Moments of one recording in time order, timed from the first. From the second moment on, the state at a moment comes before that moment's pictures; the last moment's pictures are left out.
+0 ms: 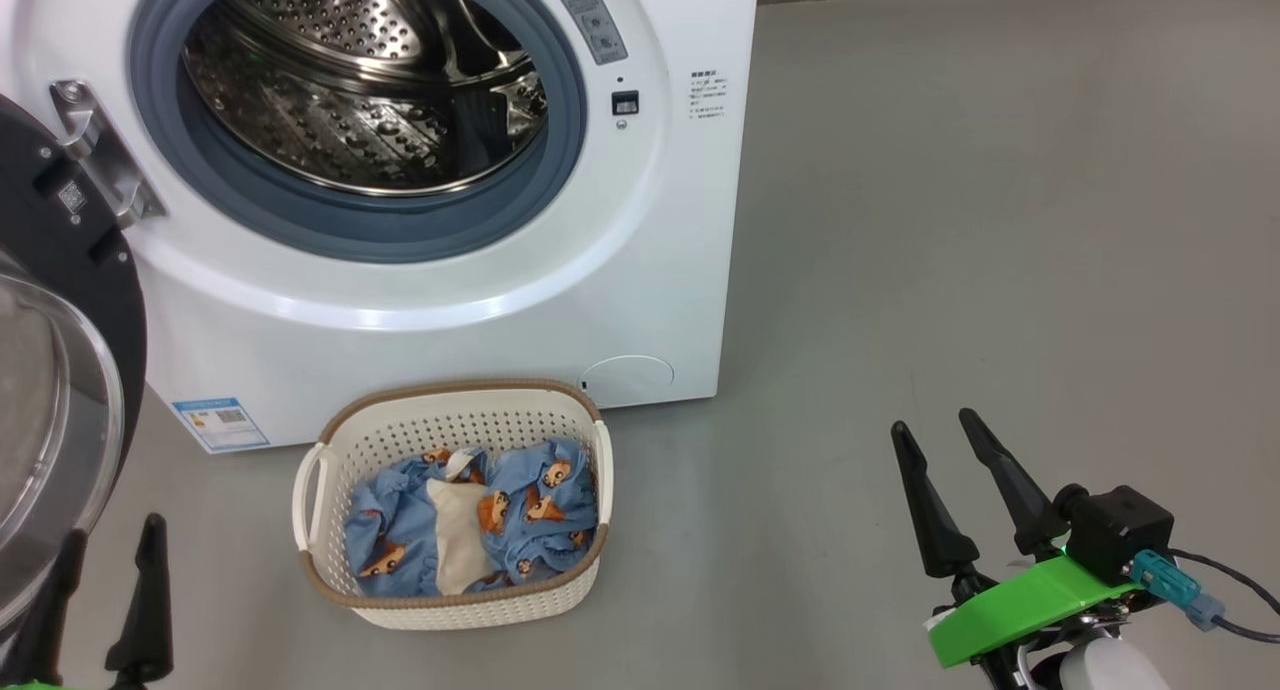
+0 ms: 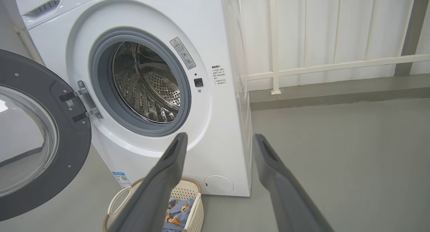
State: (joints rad) left arm 0.04 0.40 -0.04 0.13 -0.69 -0.10 -0.26; right arm -0.14 -0.09 0.11 0.21 0.31 0.13 -0.25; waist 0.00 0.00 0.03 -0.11
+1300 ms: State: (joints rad) left arm 0.04 0.39 -0.04 0.13 -0.65 -0.13 -0.26; right arm -0.12 -0.08 0.10 0.19 0.30 0.13 -0.25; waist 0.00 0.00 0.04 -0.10
